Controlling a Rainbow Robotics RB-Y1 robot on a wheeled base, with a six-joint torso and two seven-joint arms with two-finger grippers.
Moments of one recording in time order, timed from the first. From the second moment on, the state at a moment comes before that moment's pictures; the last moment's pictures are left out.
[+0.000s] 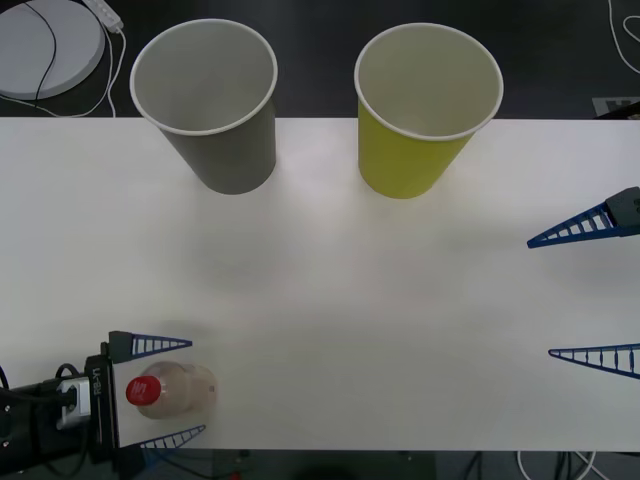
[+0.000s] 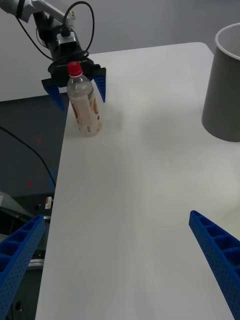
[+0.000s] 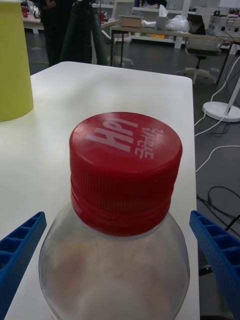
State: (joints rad) right arm 0.20 -1.15 -0.32 -2.03 1.00 -1.33 -0.14; left arm 0.28 0.68 -0.03 -1.50 -1.02 -1.27 -0.60
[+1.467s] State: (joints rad) right arm 0.20 -1.15 -0.32 -2.03 1.00 -1.33 -0.14; left arm 0.31 0.72 0.02 -1.62 -1.02 -1.26 -0.53
